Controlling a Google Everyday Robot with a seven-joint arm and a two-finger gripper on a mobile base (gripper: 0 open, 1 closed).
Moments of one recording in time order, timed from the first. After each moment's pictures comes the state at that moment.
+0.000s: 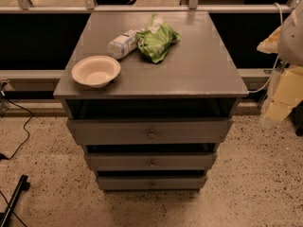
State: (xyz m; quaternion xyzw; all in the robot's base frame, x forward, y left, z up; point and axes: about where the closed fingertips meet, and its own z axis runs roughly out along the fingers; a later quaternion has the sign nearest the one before) arm 0.438 -0.216 0.977 -0.60 0.78 -0.04 0.16
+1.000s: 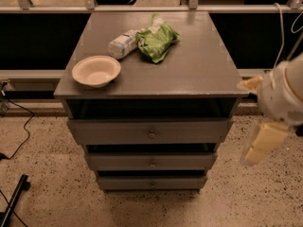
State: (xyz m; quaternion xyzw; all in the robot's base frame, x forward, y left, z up) arm 0.424 -0.202 0.892 -0.63 0.75 -0.01 0.20
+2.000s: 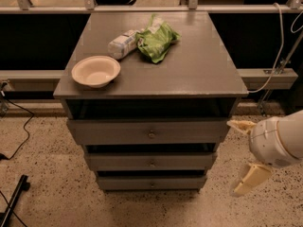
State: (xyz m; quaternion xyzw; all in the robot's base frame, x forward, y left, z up) arm 0.402 -0.203 0.782 -0.62 0.73 0.08 0.26
